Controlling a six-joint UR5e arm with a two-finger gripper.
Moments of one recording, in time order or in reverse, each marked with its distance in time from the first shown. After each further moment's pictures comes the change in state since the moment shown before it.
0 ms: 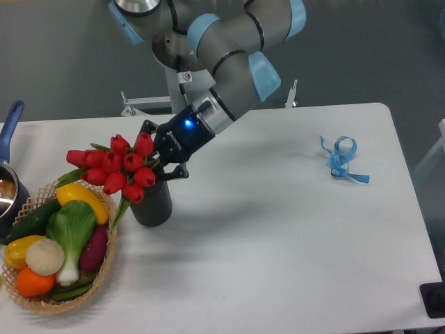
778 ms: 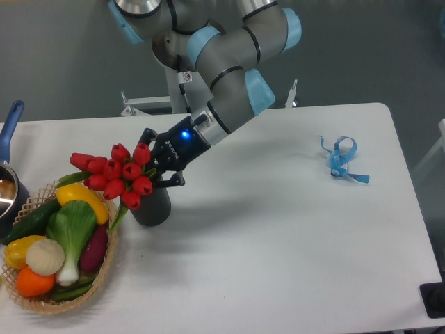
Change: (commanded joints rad) arm -0.009 -0.098 -0.064 0.002 0.021 0.169
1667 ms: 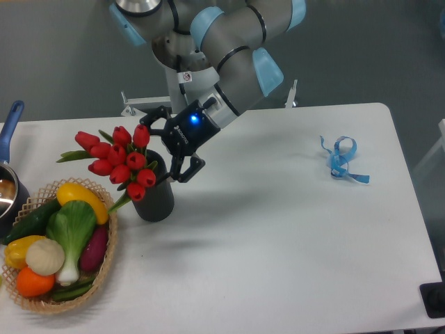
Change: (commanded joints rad) arm 0.025 0.058 -0.012 -0.097 0.029 0.014
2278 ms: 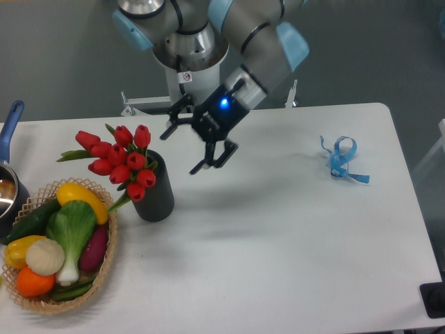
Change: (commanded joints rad) arm 0.061 0.020 -0.008 -0.009 0.063 -0.003
